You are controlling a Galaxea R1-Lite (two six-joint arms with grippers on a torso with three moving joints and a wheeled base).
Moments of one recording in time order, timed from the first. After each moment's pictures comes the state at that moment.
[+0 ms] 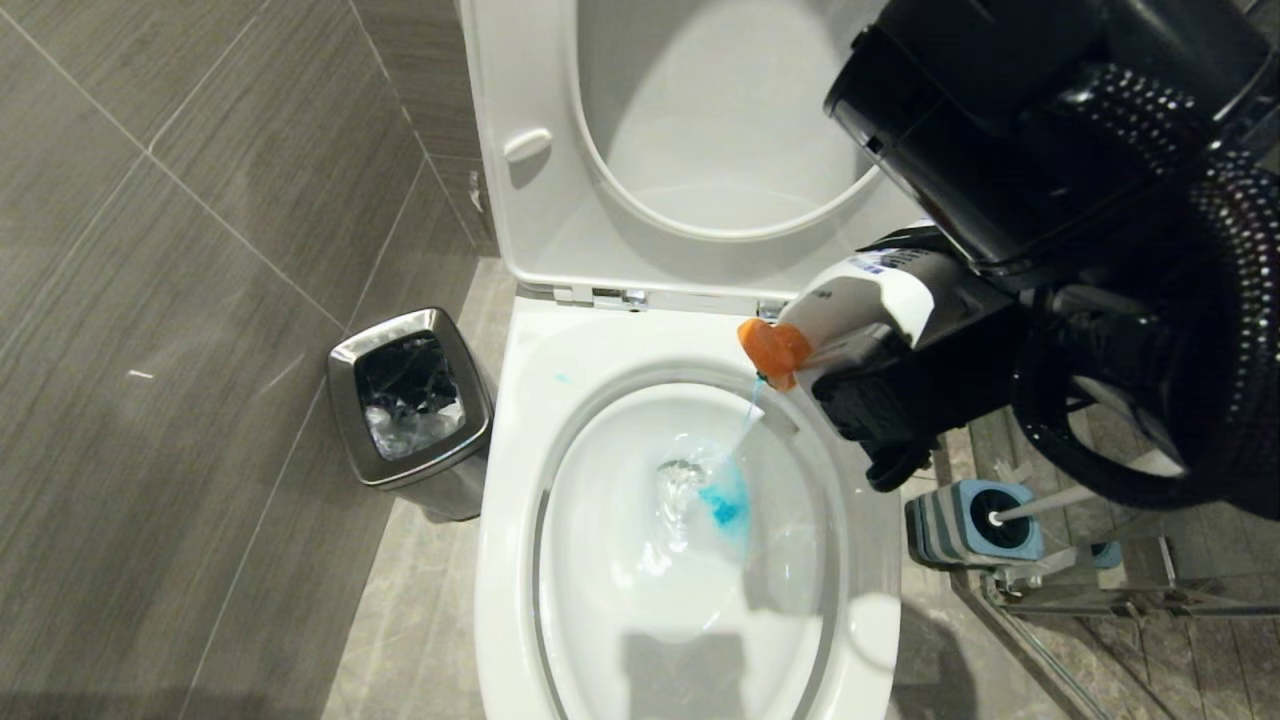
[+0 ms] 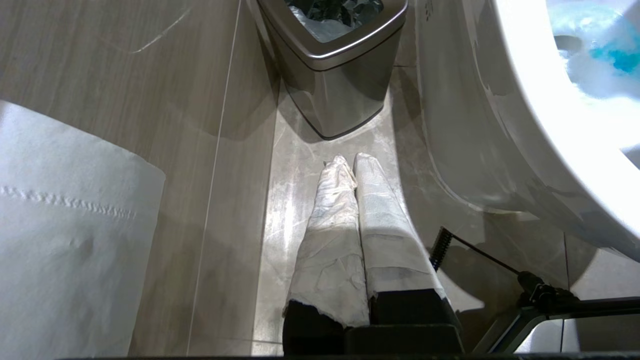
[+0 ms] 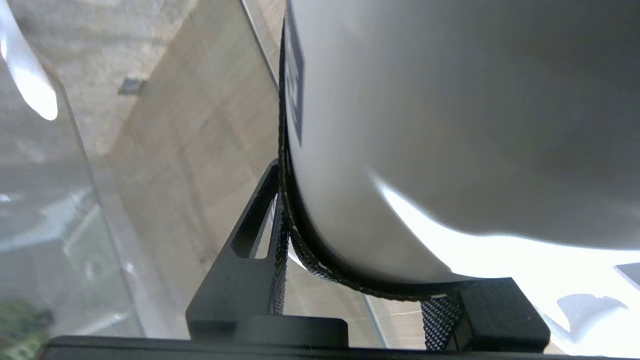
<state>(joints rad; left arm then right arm) 0.00 0.00 0.00 0.00 -0.02 0.07 1.05 1.79 -1.98 1.04 -1.34 -1.37</state>
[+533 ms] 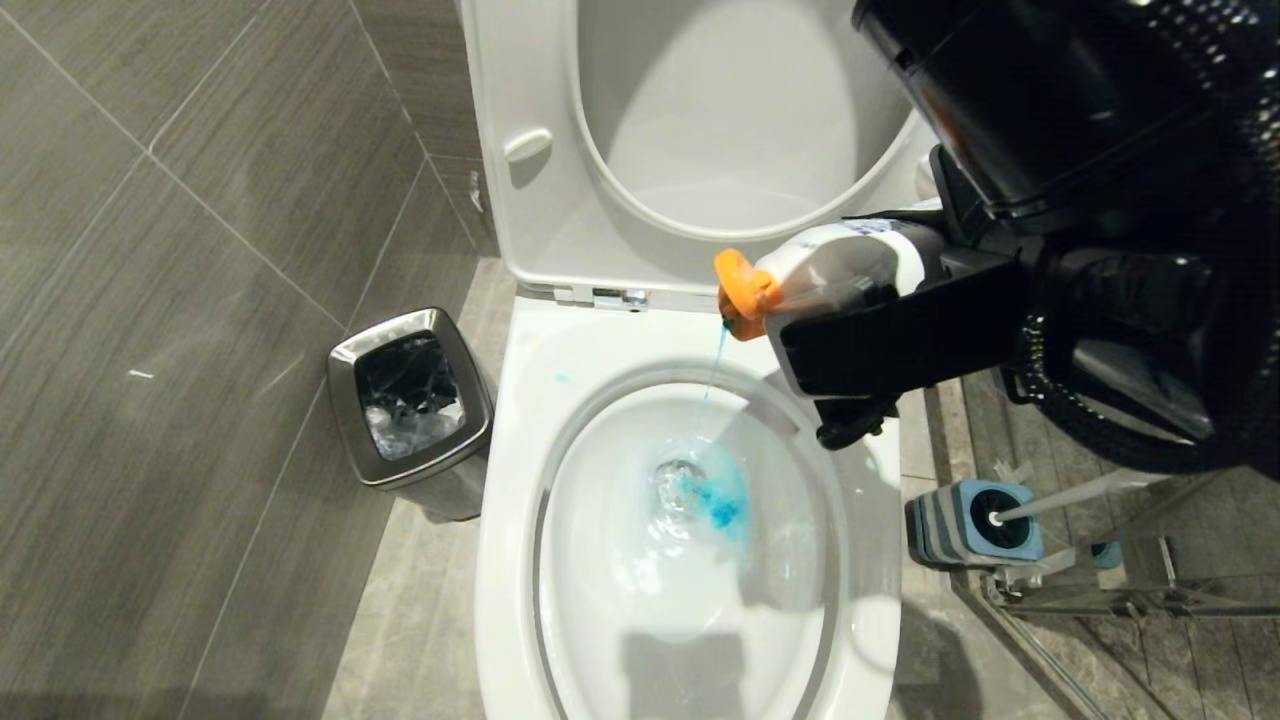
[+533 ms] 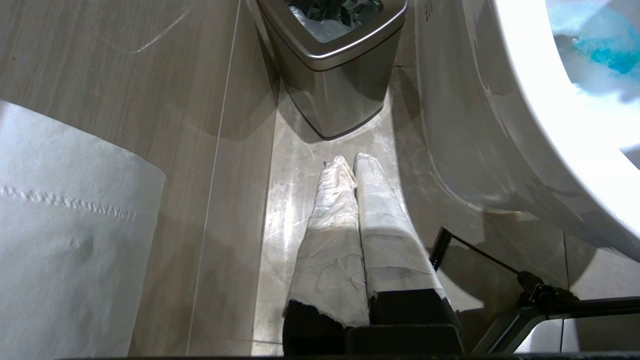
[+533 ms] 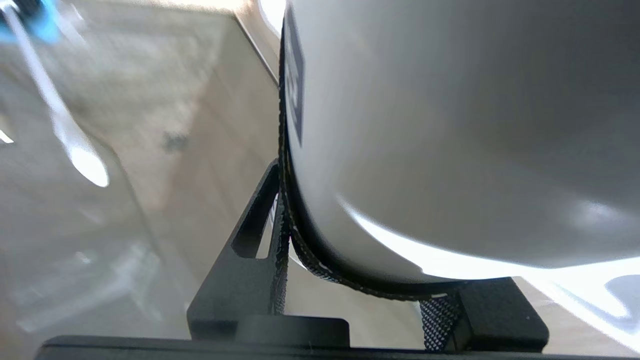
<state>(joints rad) 0.00 0.00 0.00 0.00 -0.02 0.07 1.06 1.76 -1.95 0.94 -1.27 -1.24</state>
